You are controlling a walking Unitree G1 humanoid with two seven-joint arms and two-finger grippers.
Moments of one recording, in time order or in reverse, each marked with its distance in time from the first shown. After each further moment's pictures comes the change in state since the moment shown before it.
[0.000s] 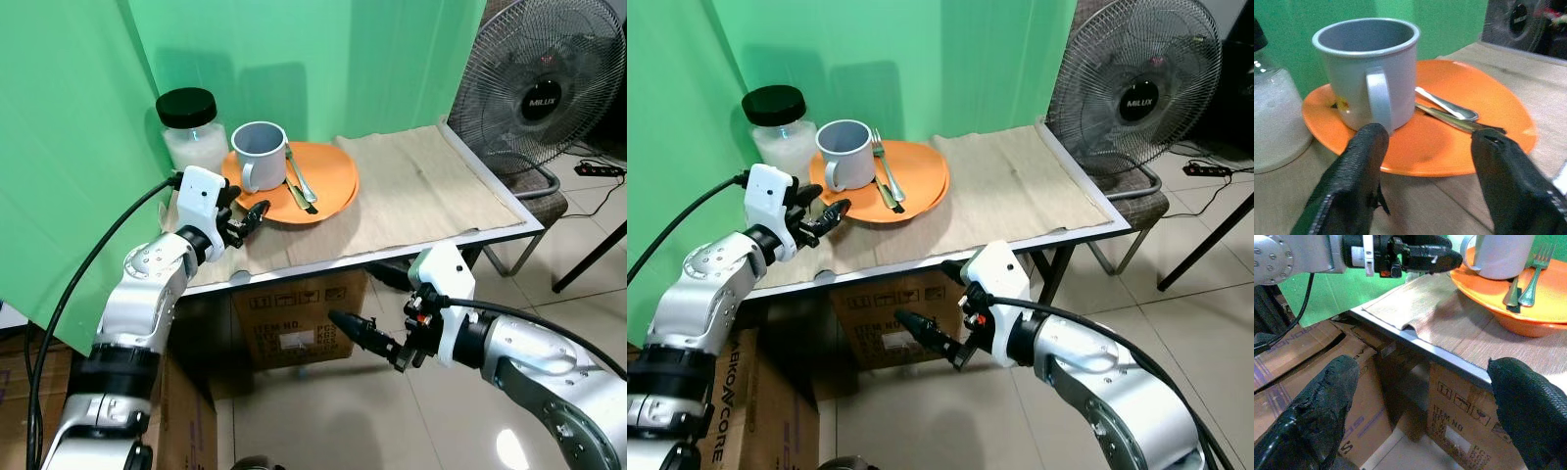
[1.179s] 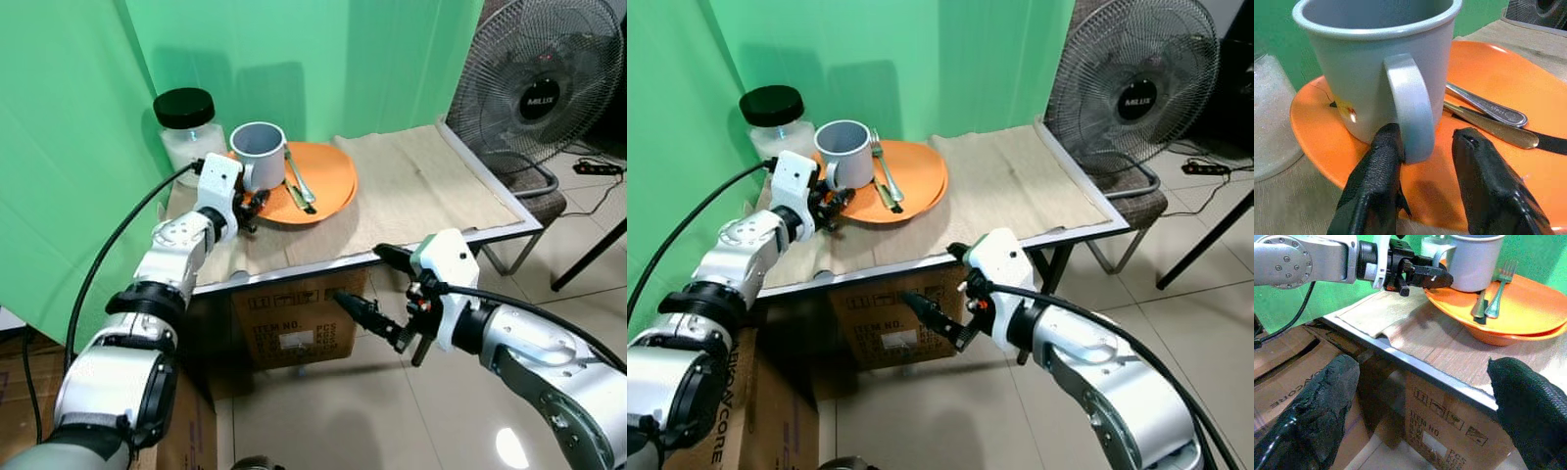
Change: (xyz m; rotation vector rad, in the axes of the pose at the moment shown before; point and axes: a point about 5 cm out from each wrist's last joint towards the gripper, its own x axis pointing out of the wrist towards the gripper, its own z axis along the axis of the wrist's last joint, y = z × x) left arm 0.043 0.012 -0.008 0.006 0.078 0.028; right arm 0.002 -0.008 0.006 -0.047 -0.023 -0.091
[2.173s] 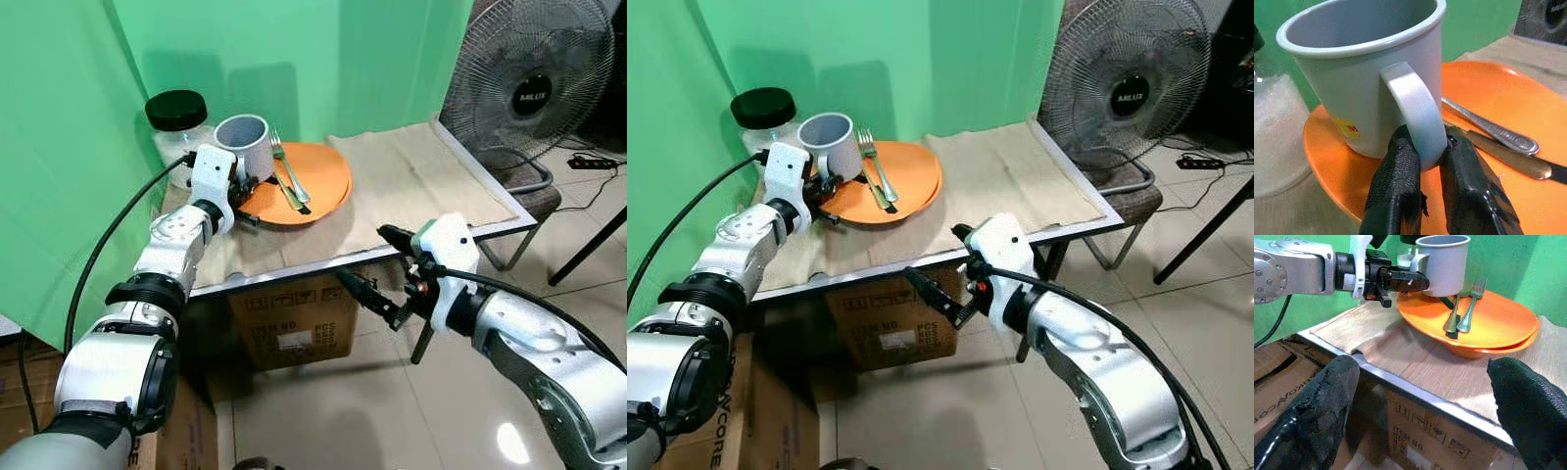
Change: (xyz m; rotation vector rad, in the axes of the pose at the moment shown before) left arm 0.002 0.007 0.008 -0.018 -0.055 0.041; right arm 0.010 -0.010 0.006 -0.024 -0.058 -0.070
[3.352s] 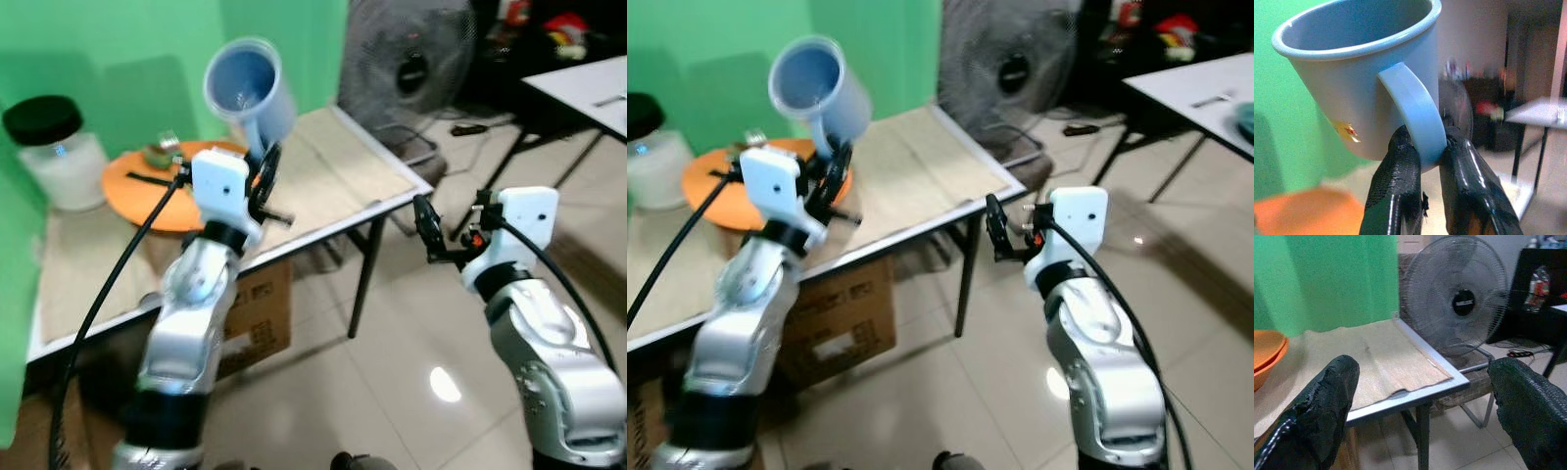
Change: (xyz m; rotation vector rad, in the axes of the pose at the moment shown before) left arm -0.074 -0.073 0.039 0.041 -0.372 0.093; right arm -0.010 -0.043 0.001 0.170 -0.179 -0.648
